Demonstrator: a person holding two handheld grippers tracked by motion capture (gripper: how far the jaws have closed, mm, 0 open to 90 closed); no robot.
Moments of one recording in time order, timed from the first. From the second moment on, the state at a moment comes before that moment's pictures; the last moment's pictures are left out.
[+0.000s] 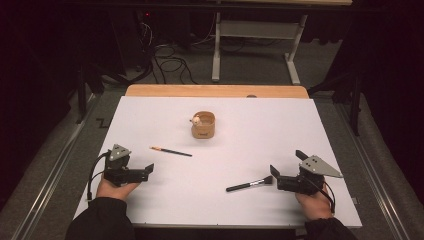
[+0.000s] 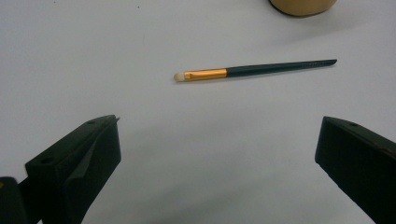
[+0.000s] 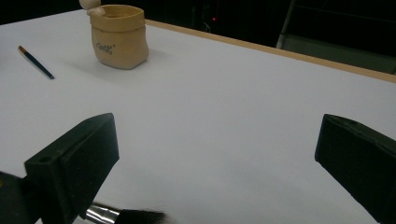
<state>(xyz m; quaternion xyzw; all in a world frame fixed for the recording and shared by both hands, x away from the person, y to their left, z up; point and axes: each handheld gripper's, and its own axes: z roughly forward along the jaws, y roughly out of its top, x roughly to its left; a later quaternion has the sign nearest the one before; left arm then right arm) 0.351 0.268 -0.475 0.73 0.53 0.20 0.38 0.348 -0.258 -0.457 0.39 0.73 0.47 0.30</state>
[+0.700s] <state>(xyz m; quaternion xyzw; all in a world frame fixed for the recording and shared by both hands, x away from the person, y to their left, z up) 0.361 0.262 -0.438 0.80 0.50 0.14 0.29 0.347 -0.260 -0.456 0.39 0.73 0.48 0.29</state>
